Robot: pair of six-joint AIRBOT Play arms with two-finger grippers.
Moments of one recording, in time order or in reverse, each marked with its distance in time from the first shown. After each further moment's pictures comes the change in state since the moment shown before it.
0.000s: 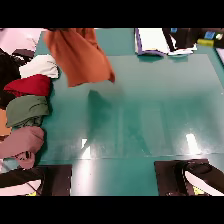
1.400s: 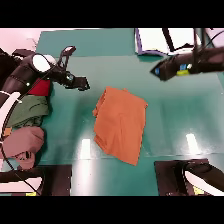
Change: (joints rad) left arm 0.185 -0.105 -0.643 -0.564 0.100 0.151; right arm -0.024 -0.029 -0.276 -0.071 0.238 0.073
